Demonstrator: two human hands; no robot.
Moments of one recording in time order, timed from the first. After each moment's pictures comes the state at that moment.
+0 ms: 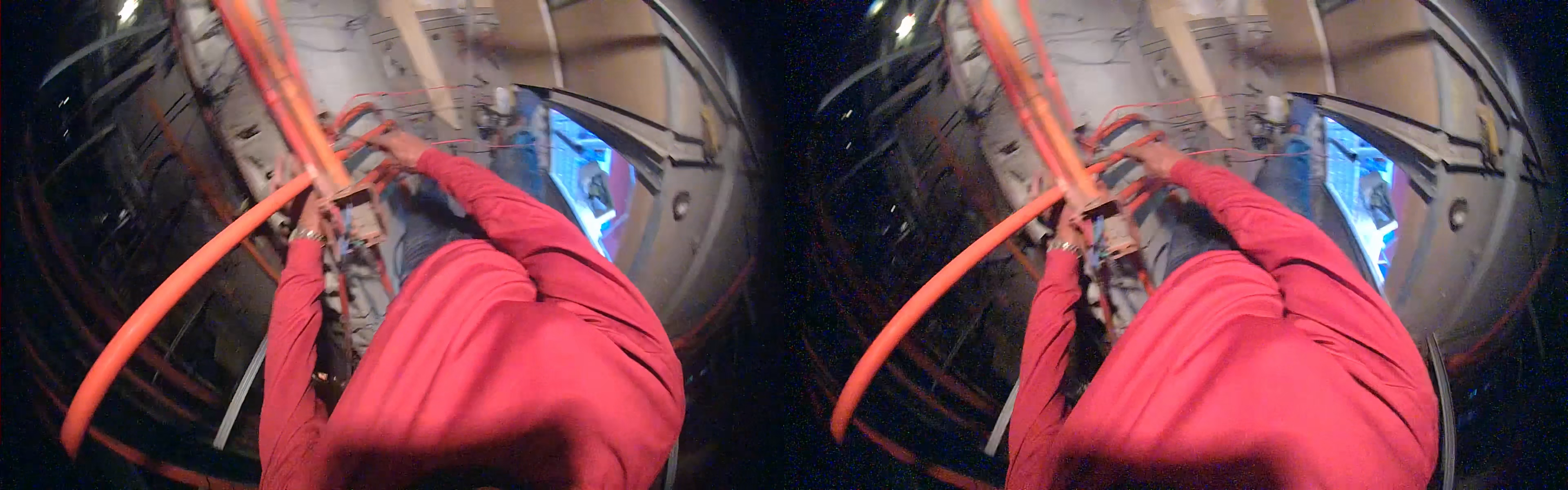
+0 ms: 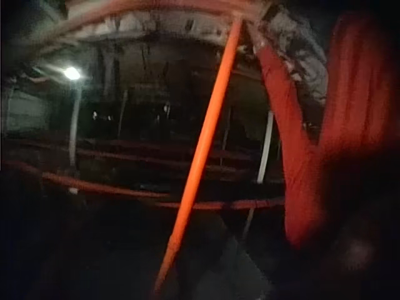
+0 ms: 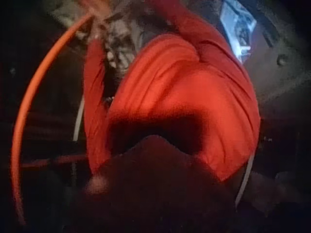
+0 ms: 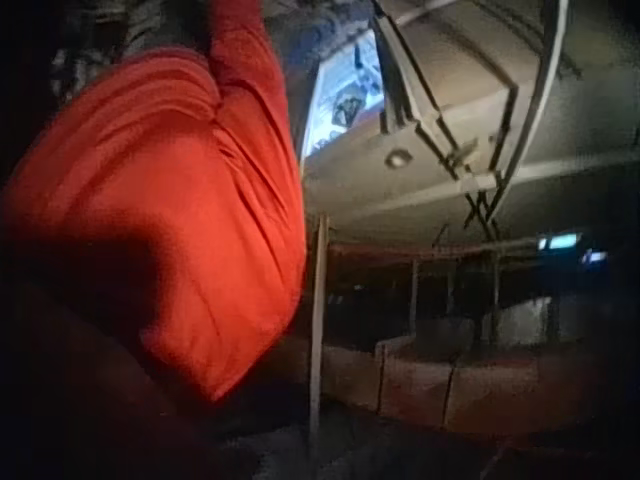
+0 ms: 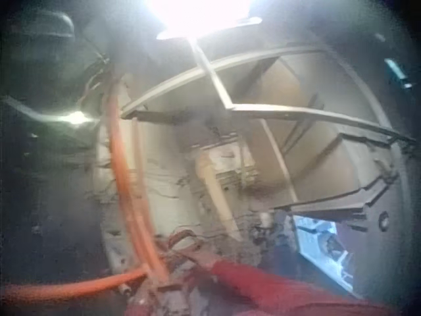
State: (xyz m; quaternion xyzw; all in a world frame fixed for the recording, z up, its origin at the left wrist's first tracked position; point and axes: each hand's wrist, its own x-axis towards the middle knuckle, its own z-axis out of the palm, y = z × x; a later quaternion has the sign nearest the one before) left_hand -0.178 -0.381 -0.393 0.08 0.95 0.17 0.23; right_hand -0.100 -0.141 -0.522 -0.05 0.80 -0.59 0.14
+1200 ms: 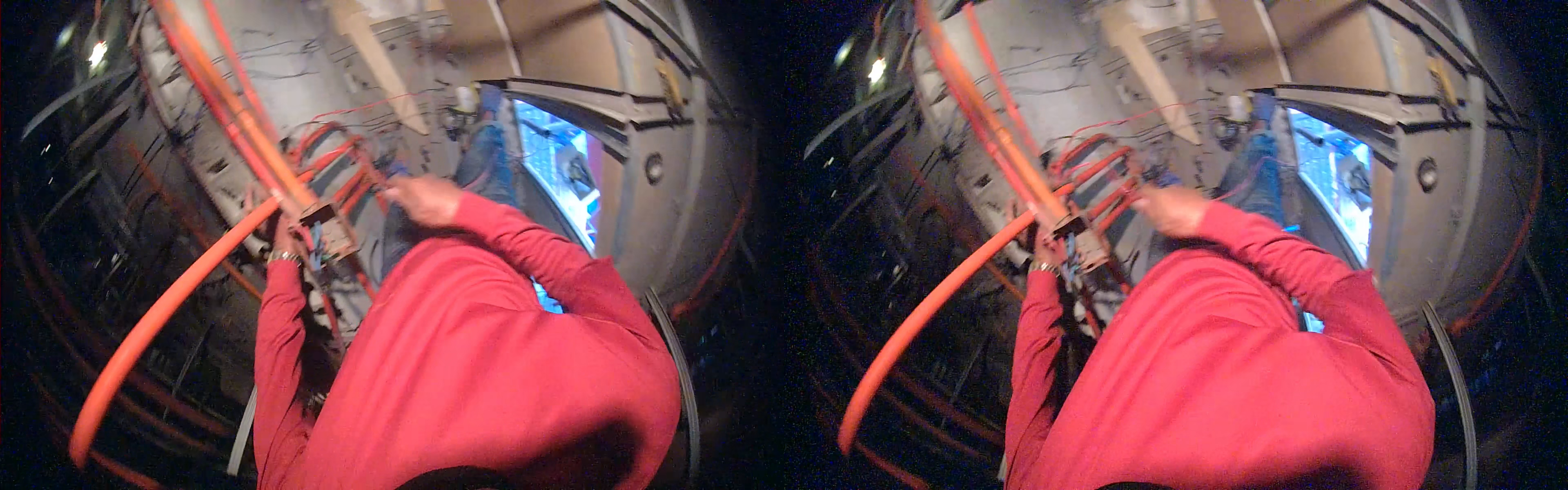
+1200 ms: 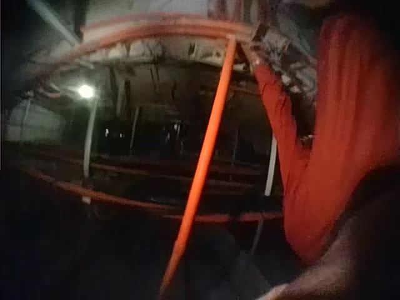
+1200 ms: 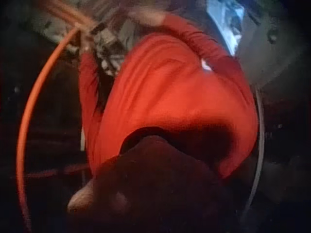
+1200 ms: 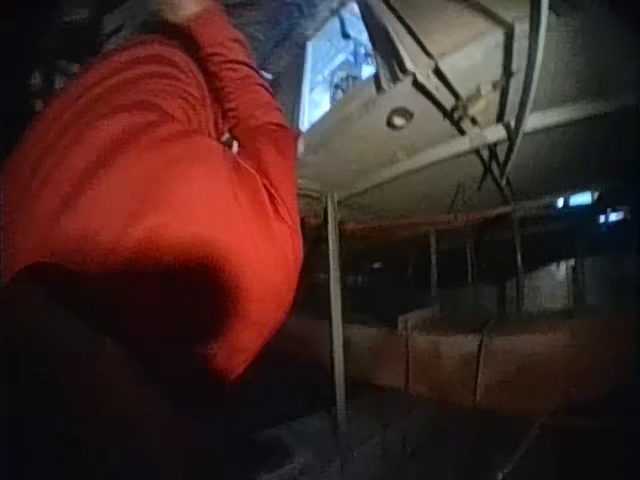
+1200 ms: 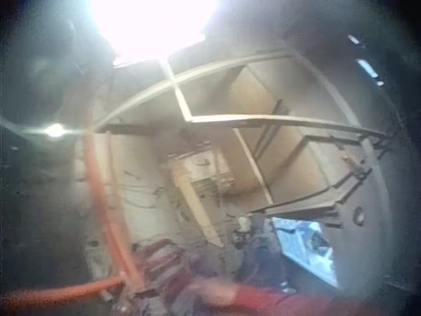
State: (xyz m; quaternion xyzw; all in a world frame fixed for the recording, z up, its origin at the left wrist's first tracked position) left_hand -0.154 -0.426 -0.421 0.08 0.92 0.22 0.32; right_hand -0.008 -0.050 -0.352 0.08 0.73 -0.62 0.27
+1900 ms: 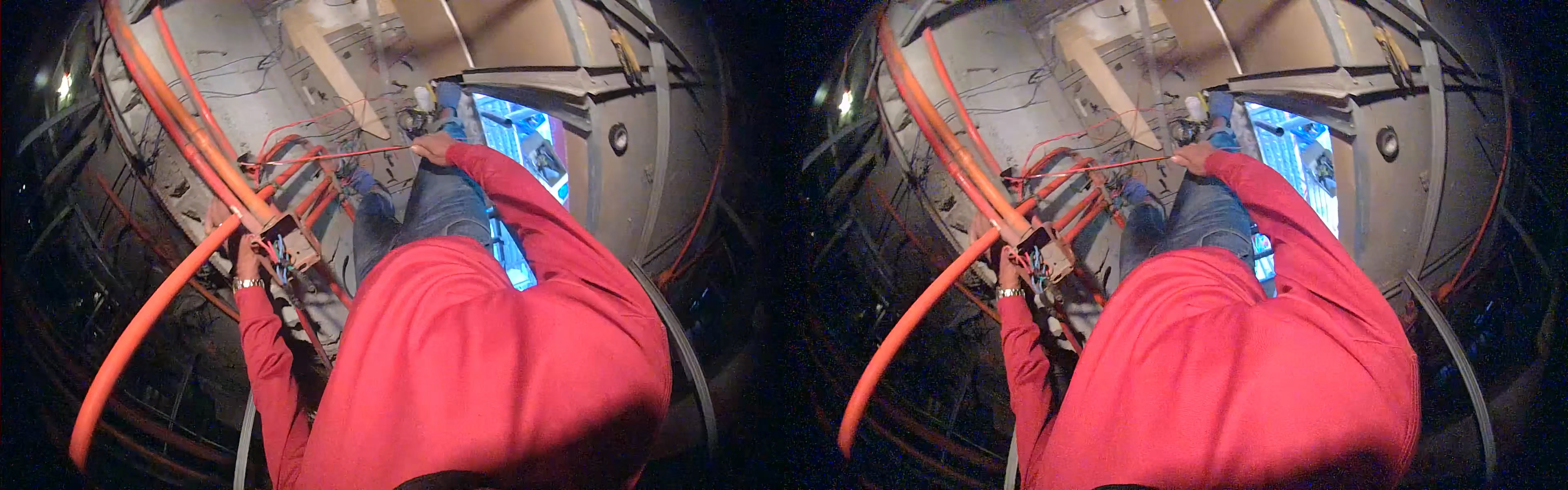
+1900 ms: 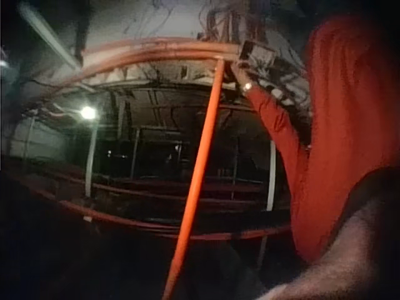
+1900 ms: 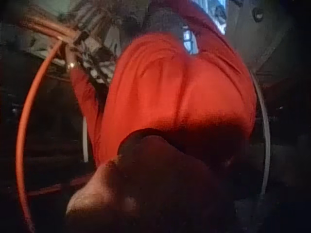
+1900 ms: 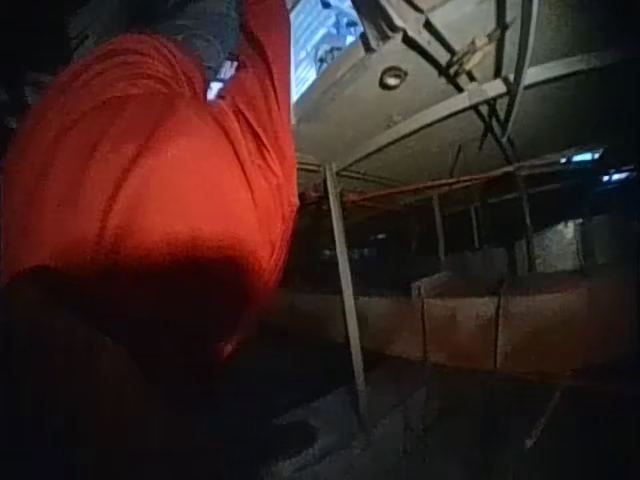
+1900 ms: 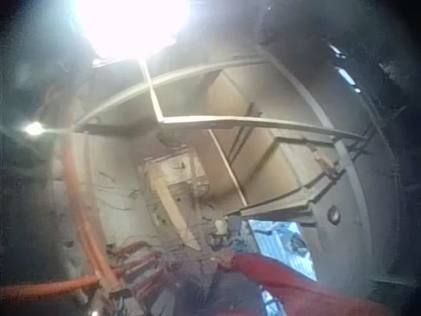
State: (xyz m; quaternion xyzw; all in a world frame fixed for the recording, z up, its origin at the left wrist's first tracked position) left_hand -0.161 -0.488 -0.440 -0.04 0.81 0.35 0.47; right_hand 0.093 0.038 -0.612 0.04 0.87 -0.42 0.27
